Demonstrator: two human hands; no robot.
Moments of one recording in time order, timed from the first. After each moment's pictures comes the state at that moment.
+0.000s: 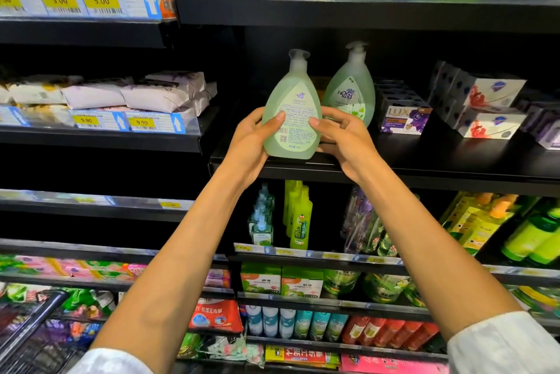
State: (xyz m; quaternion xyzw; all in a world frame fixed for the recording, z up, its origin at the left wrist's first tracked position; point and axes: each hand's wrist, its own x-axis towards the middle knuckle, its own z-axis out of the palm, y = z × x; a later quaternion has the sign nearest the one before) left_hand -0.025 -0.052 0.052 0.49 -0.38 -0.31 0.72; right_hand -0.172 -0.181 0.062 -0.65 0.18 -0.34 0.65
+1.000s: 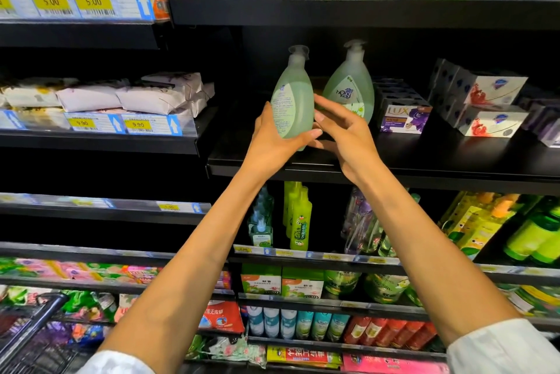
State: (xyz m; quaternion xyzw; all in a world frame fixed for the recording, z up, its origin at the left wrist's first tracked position) left_hand -0.041 -0.076 0.051 0.69 -0.46 -0.10 0.56; right_hand -0.177 -0.176 0.062 -0.64 0.15 -0.39 0.65
